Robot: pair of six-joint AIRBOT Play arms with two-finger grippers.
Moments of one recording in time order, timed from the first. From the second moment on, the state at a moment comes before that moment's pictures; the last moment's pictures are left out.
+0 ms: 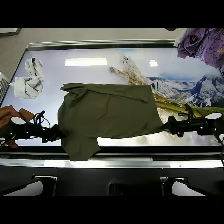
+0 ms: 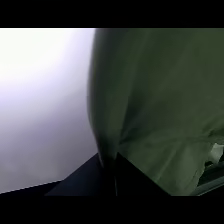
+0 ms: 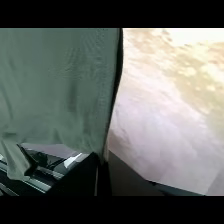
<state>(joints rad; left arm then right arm) 0.26 -1.35 0.67 0.88 -1.16 -1.28 -0.44 -1.35 0.80 -0.80 1.28 1.21</state>
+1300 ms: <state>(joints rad) 0.22 -0.85 1.99 1.33 -1.32 -1.62 -0.19 -0.86 2.14 -1.38 1.30 1.63</state>
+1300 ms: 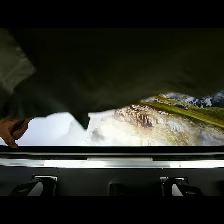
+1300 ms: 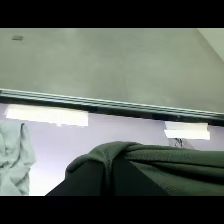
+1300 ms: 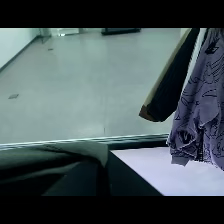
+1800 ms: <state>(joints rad) 0.16 -1.26 1.89 1.26 -1.35 -1.59 -0.19 -1.29 2.01 -1.34 1.52 1.81</state>
